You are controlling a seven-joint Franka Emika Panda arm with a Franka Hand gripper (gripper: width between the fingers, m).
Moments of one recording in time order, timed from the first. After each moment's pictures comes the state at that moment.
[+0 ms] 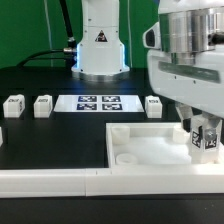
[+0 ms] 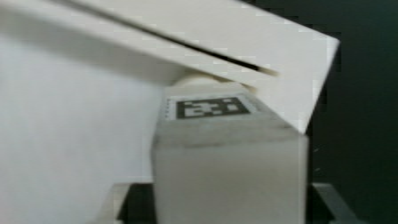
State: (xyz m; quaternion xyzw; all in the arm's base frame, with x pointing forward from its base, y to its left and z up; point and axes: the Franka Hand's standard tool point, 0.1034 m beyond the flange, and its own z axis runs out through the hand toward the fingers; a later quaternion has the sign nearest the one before) arm 0.630 0.106 0.069 -0.73 0.68 0.02 0.09
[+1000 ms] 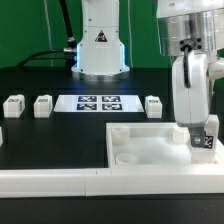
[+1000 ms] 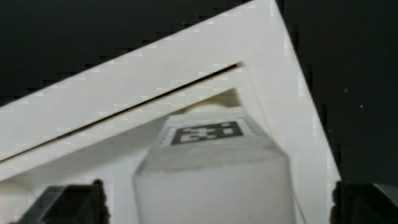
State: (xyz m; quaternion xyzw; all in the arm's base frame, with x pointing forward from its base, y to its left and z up) arm 0.625 0.109 0.066 -0.56 0.82 0.04 0.09
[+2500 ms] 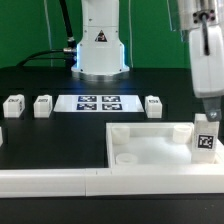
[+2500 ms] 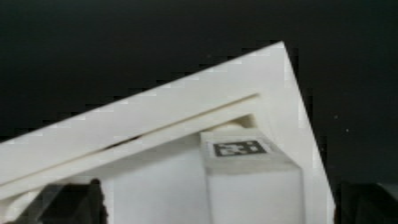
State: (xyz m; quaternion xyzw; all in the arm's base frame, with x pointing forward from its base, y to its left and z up) arm 0.606 0.138 0.104 -0.59 0.80 0.04 0.11
